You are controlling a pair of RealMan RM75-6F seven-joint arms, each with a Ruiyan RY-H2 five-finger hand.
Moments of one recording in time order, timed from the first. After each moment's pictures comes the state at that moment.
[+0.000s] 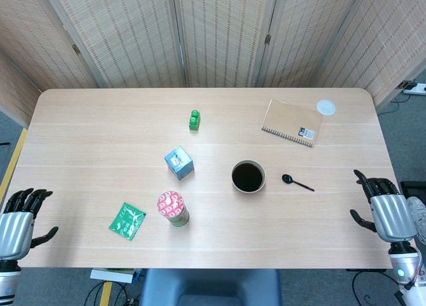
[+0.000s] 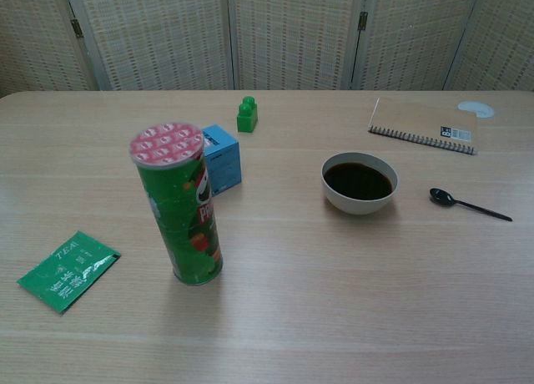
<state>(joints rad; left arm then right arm) -0.09 -1.18 -0.05 -1.59 1.49 1.52 0.17 0.12 -1.16 0.08 -1.54 -1.52 1.44 -0.08</state>
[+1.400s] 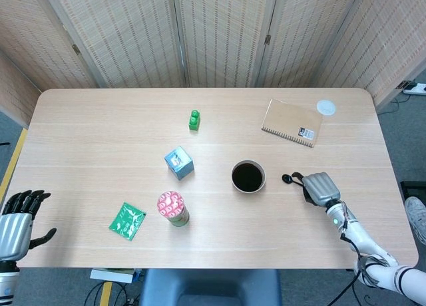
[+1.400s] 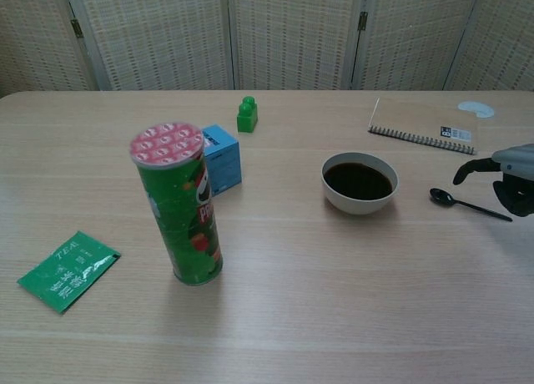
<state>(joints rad) -0.09 -1.19 -0.05 -1.57 1.47 1.50 0.16 0.54 -1.41 0.09 -1.23 -1.32 0.78 -0.11</state>
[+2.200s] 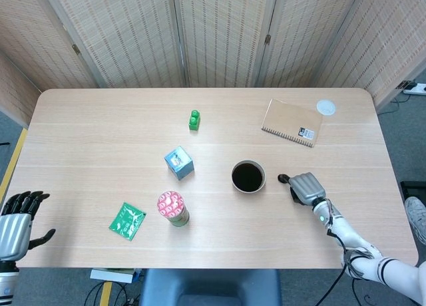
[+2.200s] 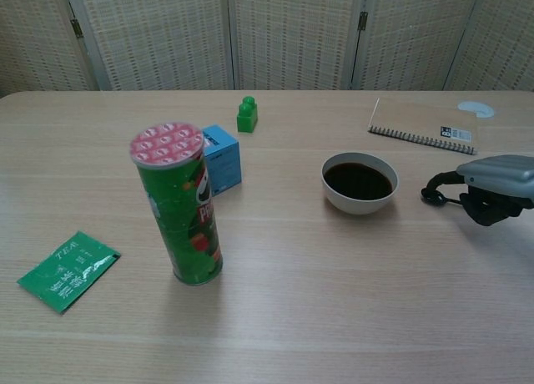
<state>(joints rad) -0.09 -1.19 -0.05 -1.56 1.46 1.50 0.16 0.61 -1.50 0.06 -1.15 -1.32 0.73 -0.09</state>
